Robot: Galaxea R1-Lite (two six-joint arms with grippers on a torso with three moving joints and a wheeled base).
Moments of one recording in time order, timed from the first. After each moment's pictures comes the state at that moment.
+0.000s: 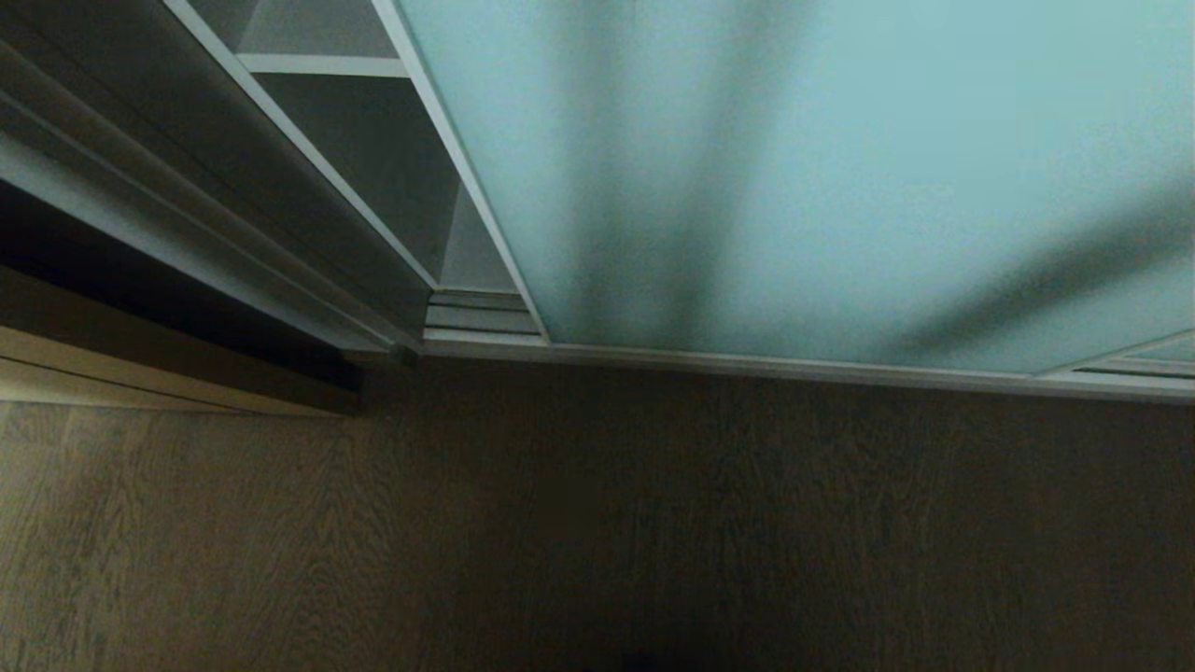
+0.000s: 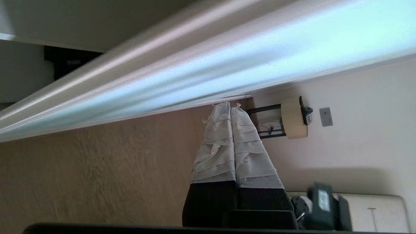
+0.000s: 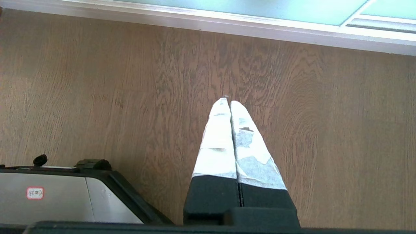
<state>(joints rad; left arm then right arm) -0.07 1.14 -1.66 0.14 -0.87 -0.69 0.00 0.00 -0.01 -0.03 0.01 0.02</state>
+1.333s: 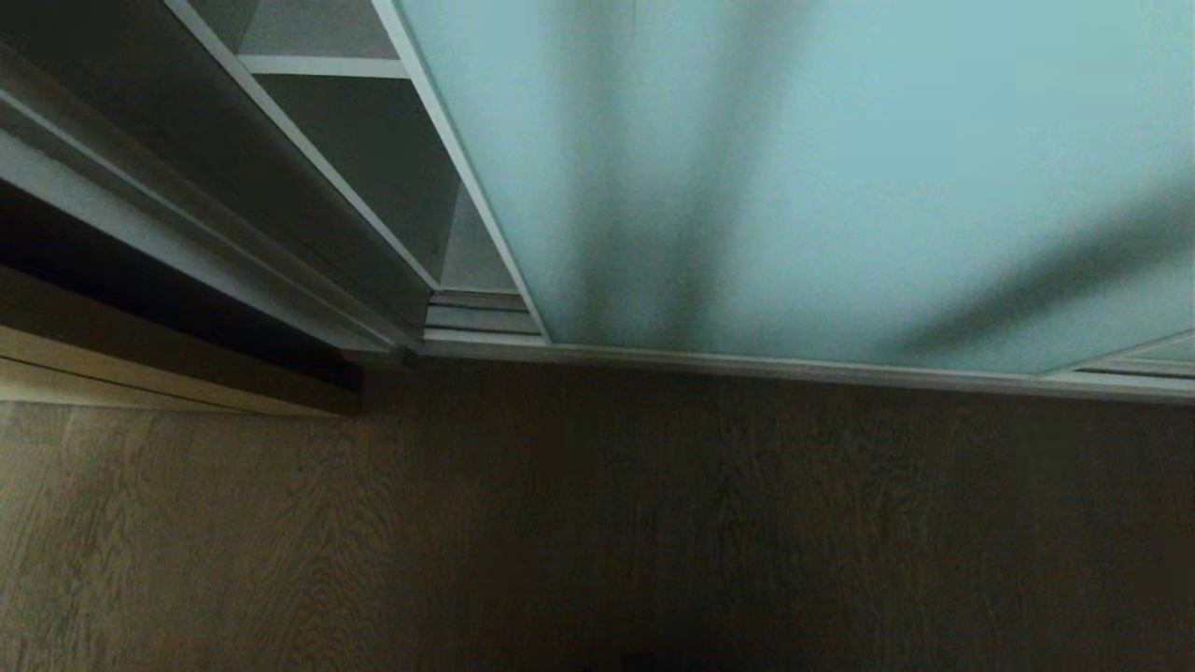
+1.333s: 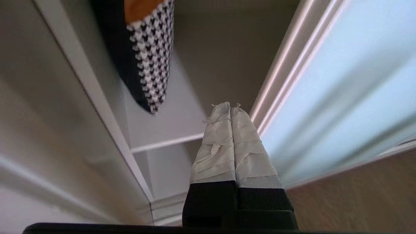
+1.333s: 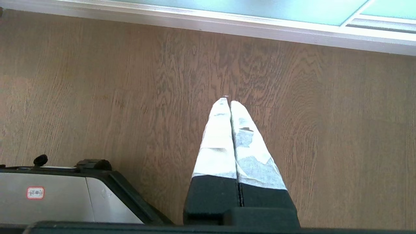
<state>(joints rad) 0.16 0.93 -1.53 0.03 -0.54 -0.08 0.00 0.00 -0.01 -0.03 0.02 0.02</state>
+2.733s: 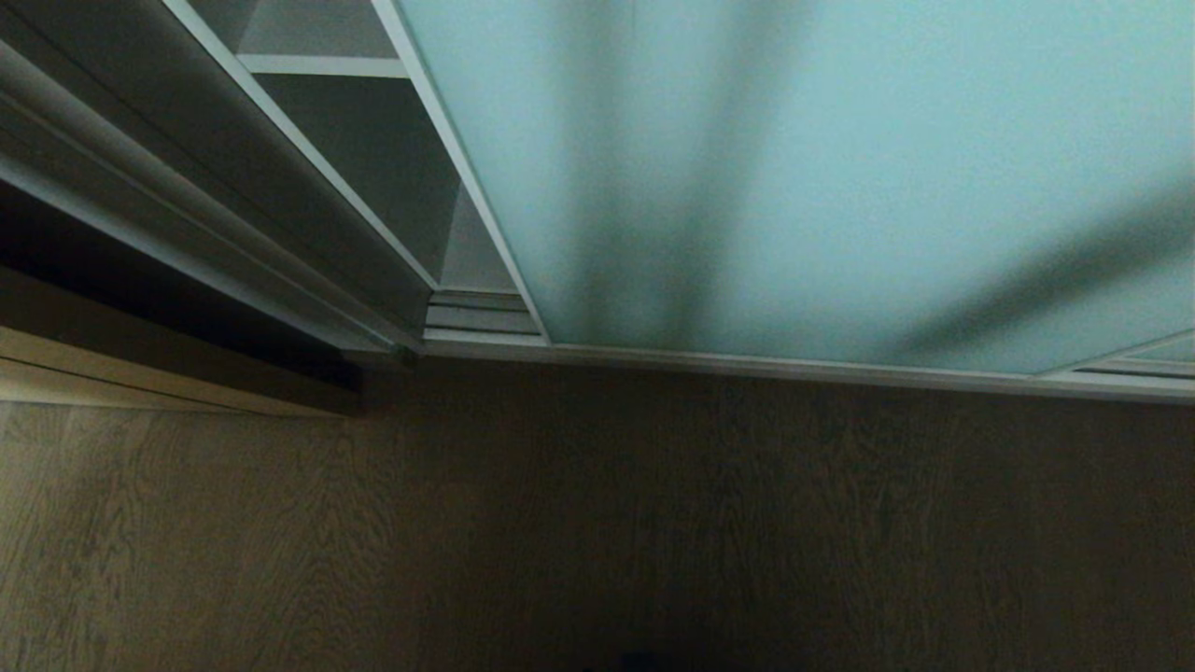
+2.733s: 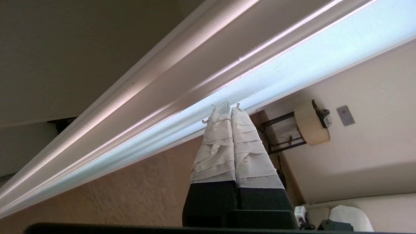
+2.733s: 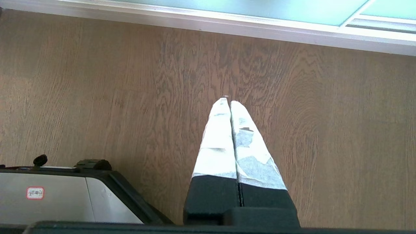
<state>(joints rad) -0.68 1.30 -1.92 0.26 -0.30 -0.32 0.00 0.00 -0.01 -0.03 0.02 0.02</state>
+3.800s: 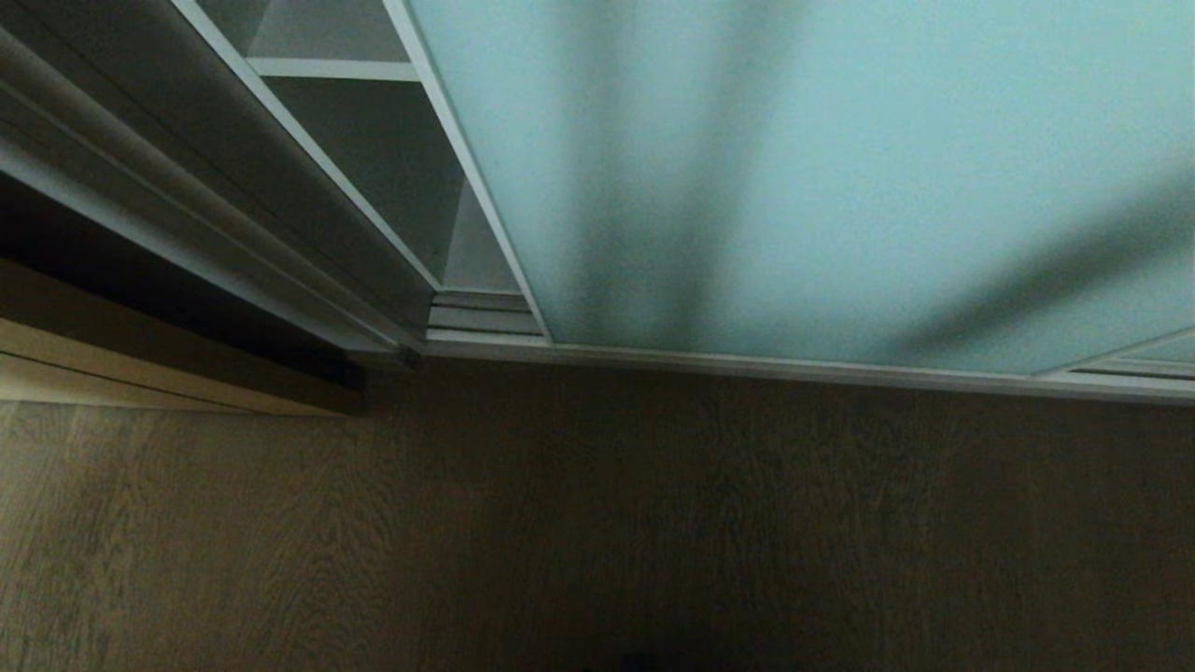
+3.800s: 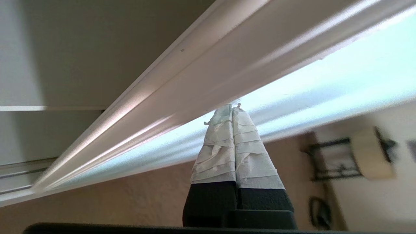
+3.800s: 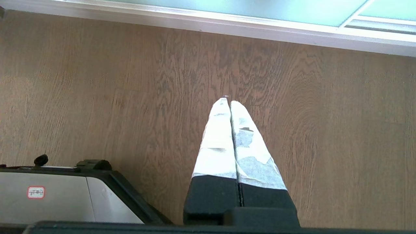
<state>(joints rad) -0.68 1.37 -1.82 0.12 0.01 -0.31 0.00 0.00 -0.01 -0.03 0.01 0.02</state>
